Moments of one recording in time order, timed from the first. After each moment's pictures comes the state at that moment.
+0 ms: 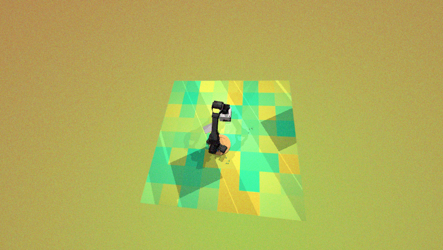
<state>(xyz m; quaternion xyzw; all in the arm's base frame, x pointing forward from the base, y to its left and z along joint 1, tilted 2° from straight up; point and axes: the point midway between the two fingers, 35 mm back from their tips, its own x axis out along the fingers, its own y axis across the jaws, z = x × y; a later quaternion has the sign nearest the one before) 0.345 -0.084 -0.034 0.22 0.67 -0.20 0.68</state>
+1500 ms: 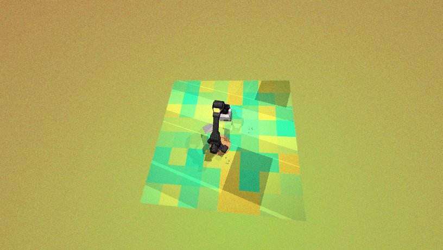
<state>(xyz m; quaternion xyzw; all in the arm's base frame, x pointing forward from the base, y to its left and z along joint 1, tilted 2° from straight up) 0.345 -0.074 -0.029 0.22 0.67 -0.20 0.68</state>
